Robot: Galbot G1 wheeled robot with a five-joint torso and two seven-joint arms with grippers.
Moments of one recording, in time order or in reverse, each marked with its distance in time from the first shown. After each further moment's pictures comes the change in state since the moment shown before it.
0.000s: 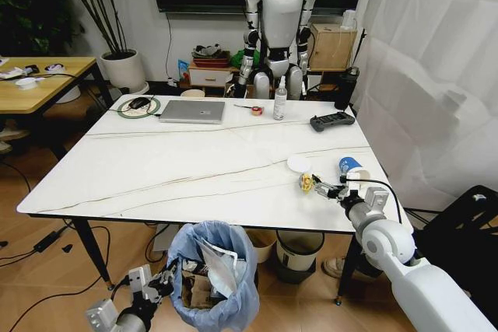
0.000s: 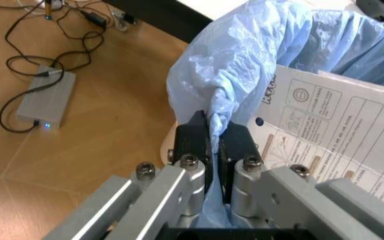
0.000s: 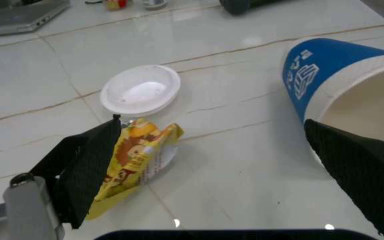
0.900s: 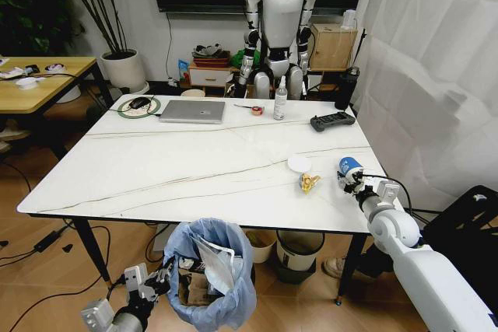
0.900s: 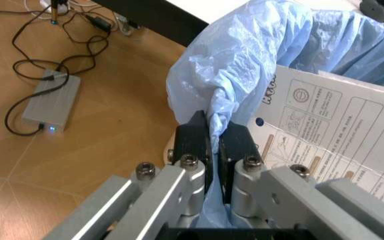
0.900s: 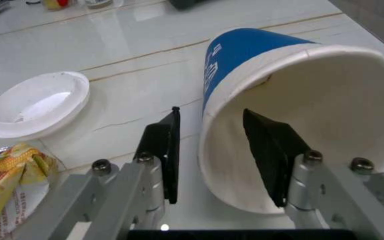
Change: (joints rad) left arm 0.001 -0.007 -0.017 -0.005 0.000 -0.002 0.000; right arm 0.114 0.015 0.031 -0.259 -0.009 0.053 -0.070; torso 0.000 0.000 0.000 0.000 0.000
